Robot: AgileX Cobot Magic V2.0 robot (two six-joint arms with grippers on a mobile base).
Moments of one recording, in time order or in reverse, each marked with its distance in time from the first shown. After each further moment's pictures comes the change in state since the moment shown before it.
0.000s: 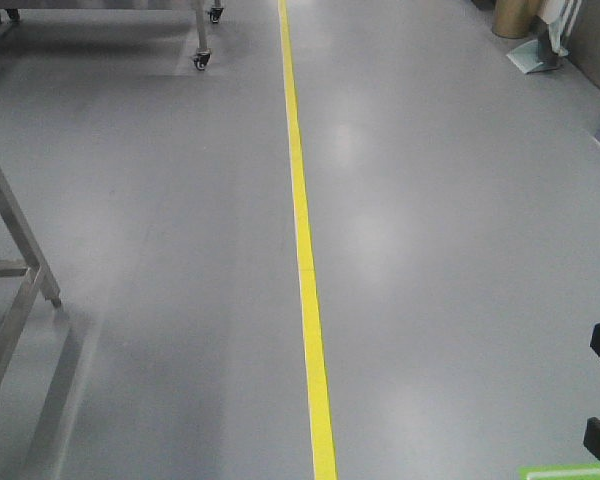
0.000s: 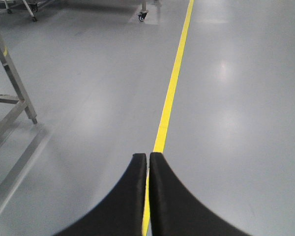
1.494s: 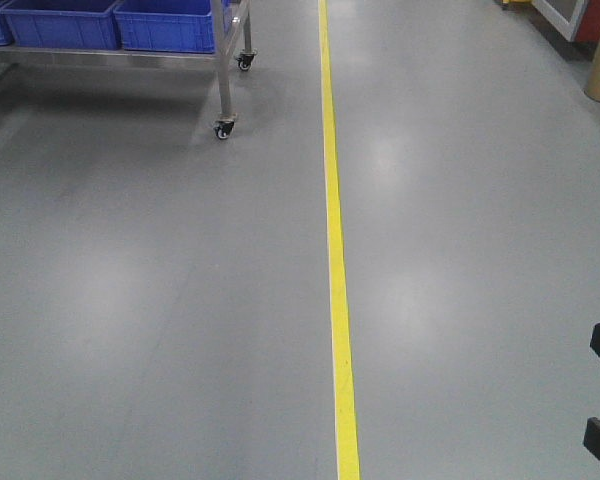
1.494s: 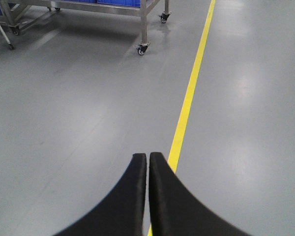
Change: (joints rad) left arm 0.000 0.000 0.000 0.000 0.001 0.000; right arm 0.000 0.000 0.000 0.000 0.000 0.000
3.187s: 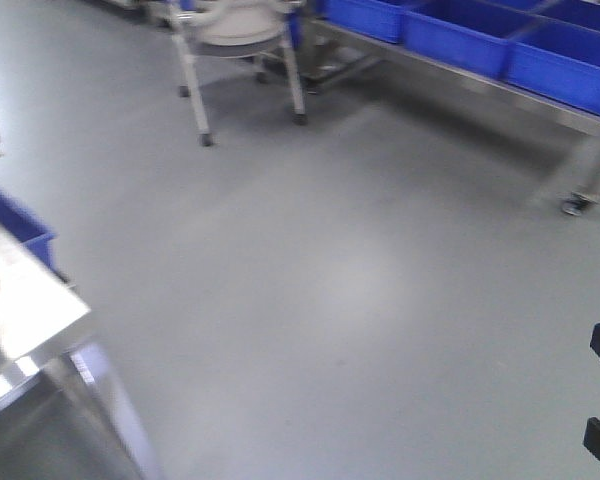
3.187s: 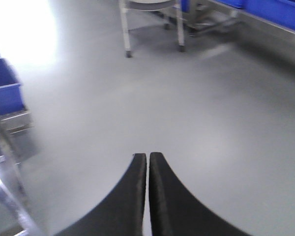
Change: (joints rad) left arm 0.000 0.000 0.000 0.000 0.000 0.000; right arm 0.000 0.000 0.000 0.000 0.000 0.000
